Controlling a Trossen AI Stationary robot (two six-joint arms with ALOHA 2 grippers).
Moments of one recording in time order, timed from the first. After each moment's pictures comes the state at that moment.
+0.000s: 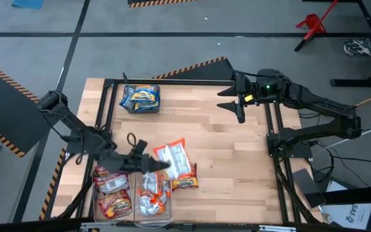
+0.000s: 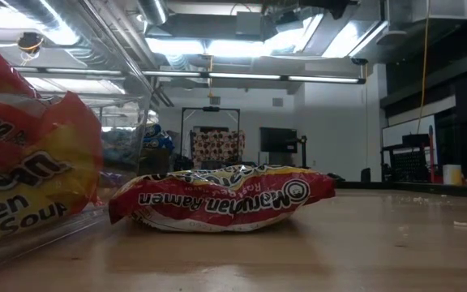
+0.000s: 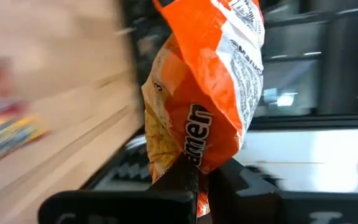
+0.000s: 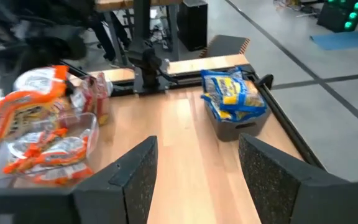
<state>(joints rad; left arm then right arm) -0.65 1.24 0.82 0.28 -0.68 -1.57 -0.29 1.08 1.21 -0.47 -0.23 0.00</state>
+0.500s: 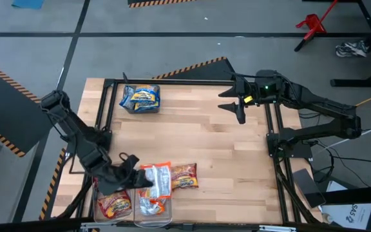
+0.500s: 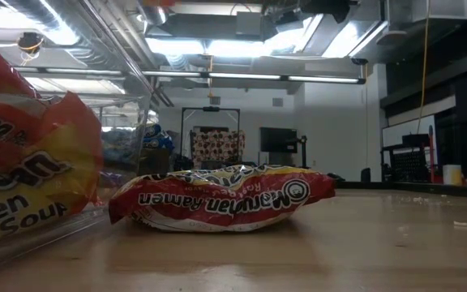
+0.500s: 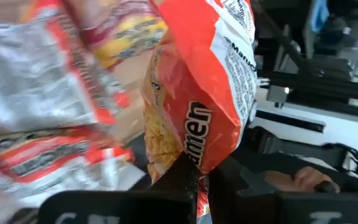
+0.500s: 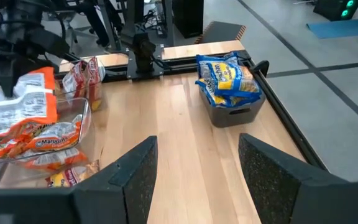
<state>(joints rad) -0.83 1.27 0.93 -0.28 -0.55 -2.03 -0.29 1.08 1.21 -0.53 -0.21 -0.03</state>
